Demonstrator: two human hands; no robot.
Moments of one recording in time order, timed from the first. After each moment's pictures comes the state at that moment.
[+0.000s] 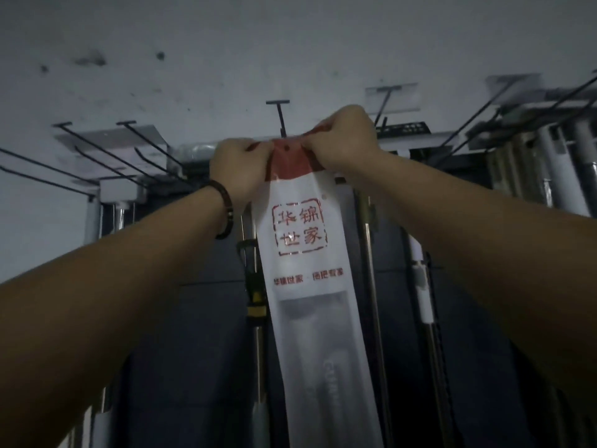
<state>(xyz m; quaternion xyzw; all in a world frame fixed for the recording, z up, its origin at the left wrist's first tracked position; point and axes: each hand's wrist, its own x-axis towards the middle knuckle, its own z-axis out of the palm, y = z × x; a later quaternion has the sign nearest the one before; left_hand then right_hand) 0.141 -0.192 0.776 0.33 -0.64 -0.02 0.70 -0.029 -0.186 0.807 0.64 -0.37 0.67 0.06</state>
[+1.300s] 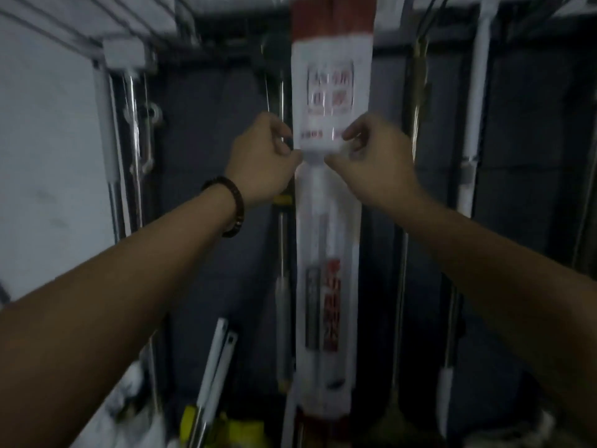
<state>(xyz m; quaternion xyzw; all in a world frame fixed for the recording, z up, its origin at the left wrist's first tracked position) 0.175 -0.216 0.612 0.46 -0.68 0.01 0.57 -0.012 -0.238 0.603 0.69 -0.40 0.60 0.07</state>
